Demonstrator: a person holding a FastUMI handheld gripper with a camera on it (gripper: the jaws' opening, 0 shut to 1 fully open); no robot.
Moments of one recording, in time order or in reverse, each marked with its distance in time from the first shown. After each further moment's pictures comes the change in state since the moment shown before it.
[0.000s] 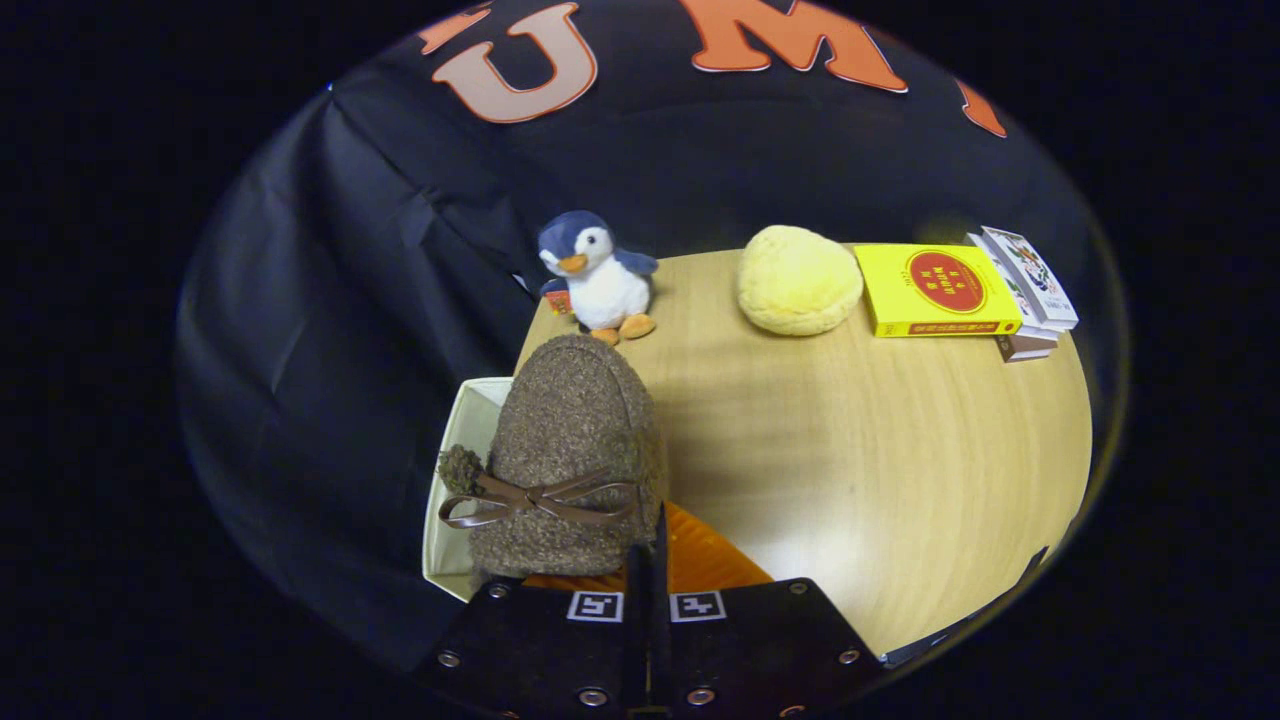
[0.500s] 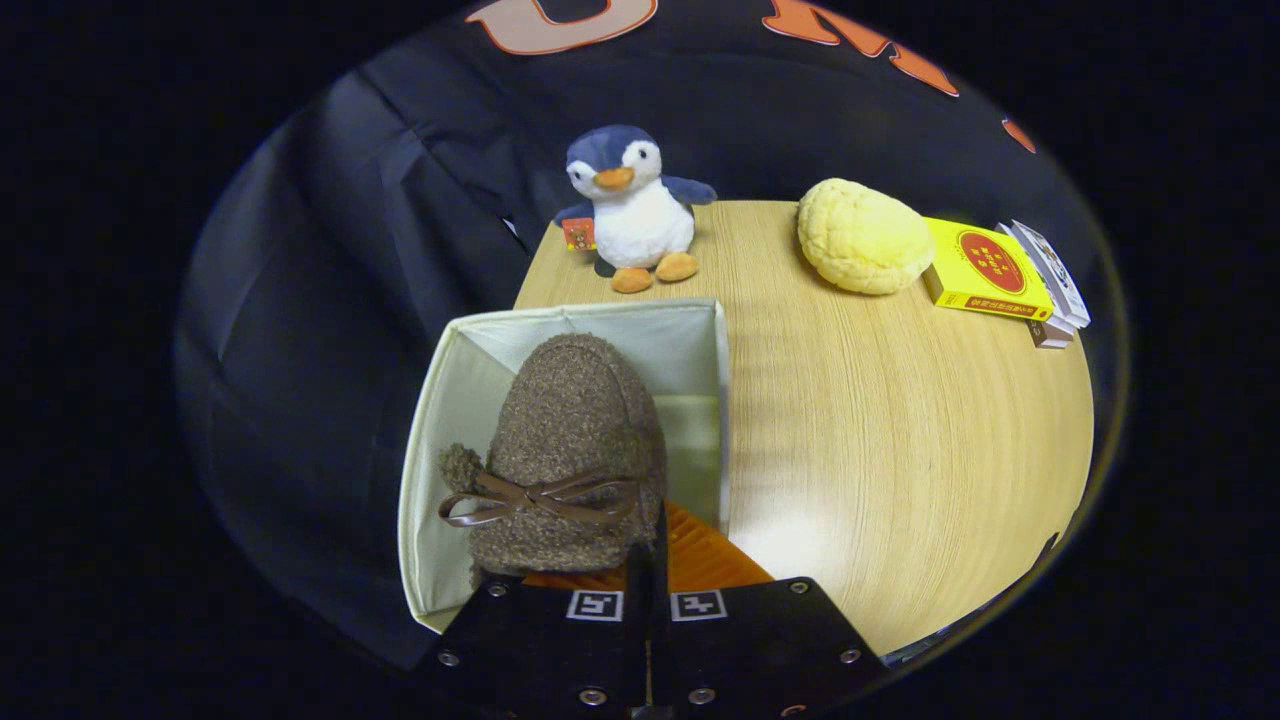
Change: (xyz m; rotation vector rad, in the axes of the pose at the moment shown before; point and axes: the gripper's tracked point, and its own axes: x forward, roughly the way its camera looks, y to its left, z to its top) arm 0.091 0.036 -0.042 -0.054 0.084 -0.144
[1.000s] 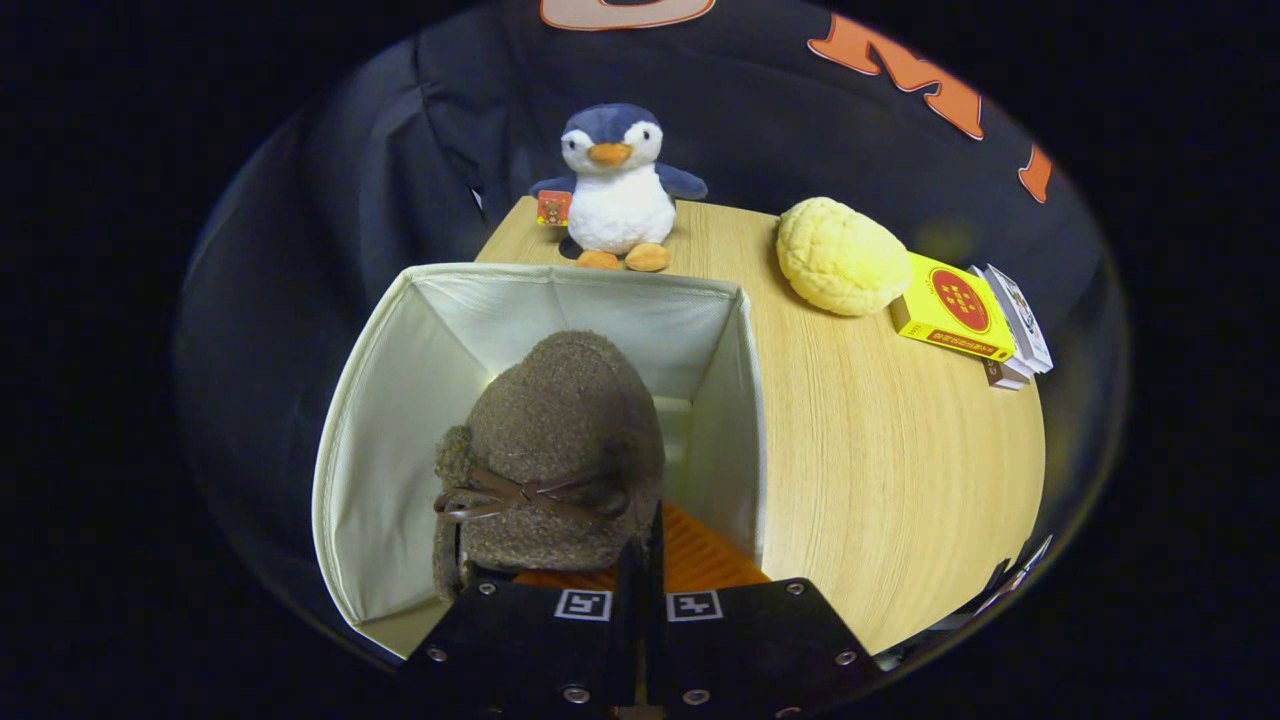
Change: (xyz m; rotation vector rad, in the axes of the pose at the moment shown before) arm 0.014 -0.024 -0.006 -0.099 -0.009 -0.200
